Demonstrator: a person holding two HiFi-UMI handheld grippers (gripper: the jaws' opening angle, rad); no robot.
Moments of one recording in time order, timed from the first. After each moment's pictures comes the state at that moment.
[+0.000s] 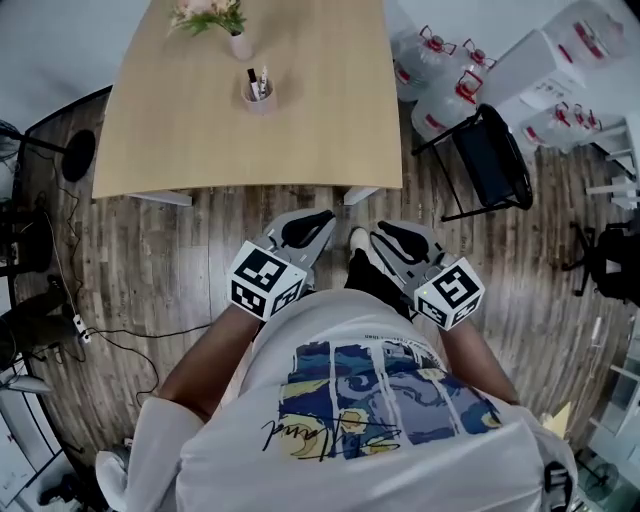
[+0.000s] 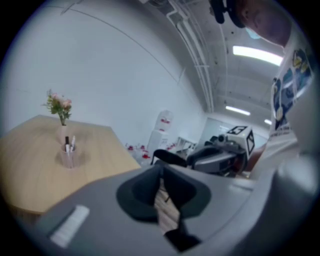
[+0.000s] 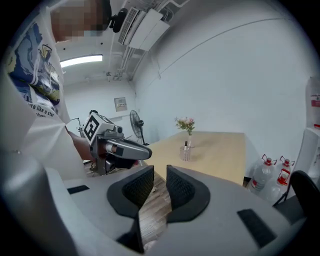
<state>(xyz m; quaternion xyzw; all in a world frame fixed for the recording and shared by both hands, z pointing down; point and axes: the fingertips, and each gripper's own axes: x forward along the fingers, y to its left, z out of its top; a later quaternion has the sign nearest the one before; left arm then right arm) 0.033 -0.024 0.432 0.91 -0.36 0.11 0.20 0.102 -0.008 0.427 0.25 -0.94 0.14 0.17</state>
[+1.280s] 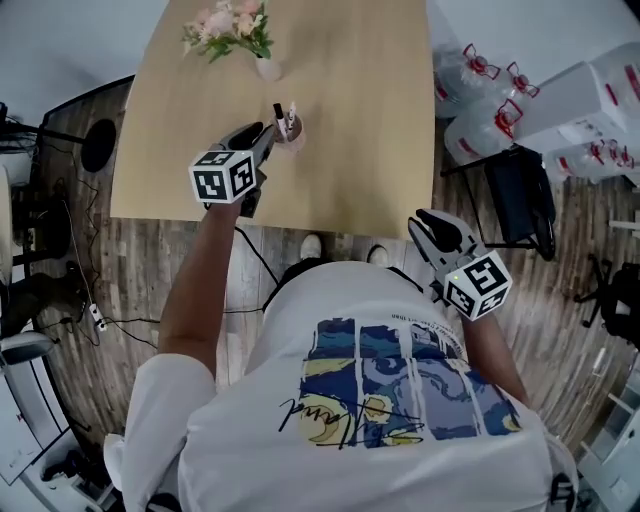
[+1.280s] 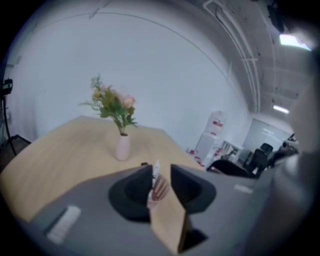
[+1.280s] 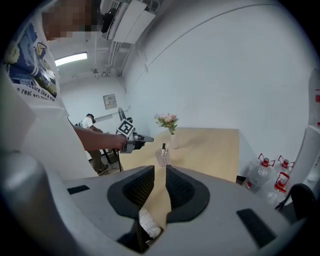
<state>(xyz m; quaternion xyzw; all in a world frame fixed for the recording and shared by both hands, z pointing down) -0.190 -0.328 0.505 0.79 -0.55 0.13 0.25 0.104 -0.194 0.448 0.27 -0.93 0.16 0.19</state>
